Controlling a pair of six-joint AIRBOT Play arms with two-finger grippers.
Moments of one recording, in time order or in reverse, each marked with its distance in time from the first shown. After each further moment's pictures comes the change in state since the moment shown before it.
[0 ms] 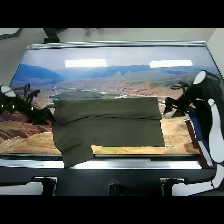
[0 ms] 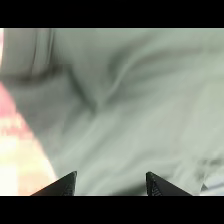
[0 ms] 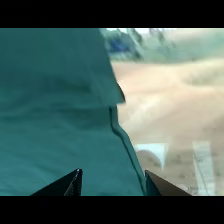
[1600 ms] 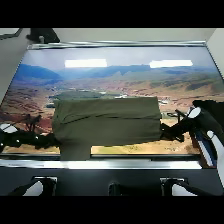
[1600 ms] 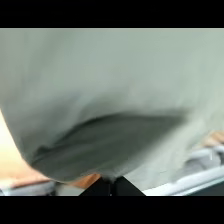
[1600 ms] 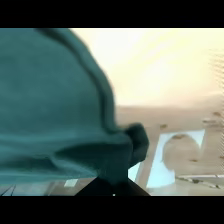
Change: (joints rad) left arm 0.074 0.434 -0.606 -0.201 0.241 0.140; right arm -0.043 0.293 -0.646 0.129 -0.332 -0.050
